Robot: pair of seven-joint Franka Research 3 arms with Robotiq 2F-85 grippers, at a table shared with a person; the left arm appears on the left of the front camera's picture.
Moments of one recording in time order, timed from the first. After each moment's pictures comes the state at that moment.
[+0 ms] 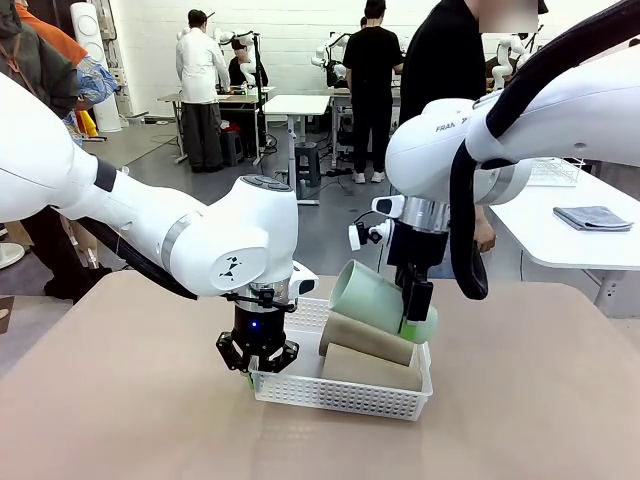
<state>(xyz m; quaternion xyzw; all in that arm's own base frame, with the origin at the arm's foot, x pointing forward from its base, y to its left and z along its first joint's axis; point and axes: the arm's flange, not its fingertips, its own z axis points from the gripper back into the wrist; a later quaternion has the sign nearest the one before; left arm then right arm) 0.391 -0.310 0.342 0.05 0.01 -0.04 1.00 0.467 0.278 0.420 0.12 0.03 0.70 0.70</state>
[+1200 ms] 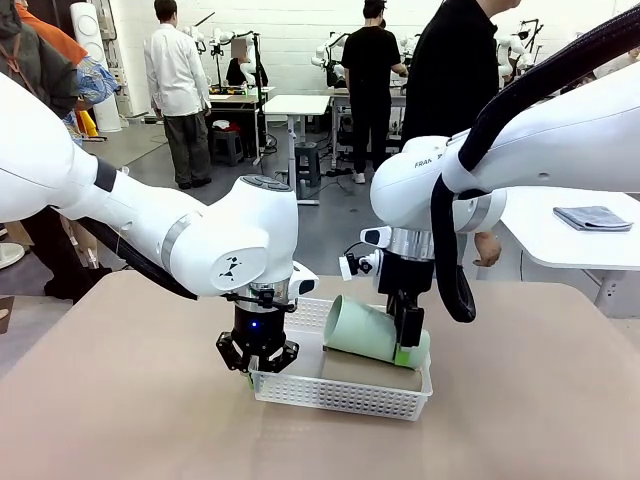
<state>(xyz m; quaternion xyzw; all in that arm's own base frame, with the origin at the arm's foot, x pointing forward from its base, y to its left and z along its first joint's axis) 0.391 -0.310 0.342 0.05 0.01 -0.04 1.00 0.468 0.289 0.373 0.13 0.07 0.71 0.69</state>
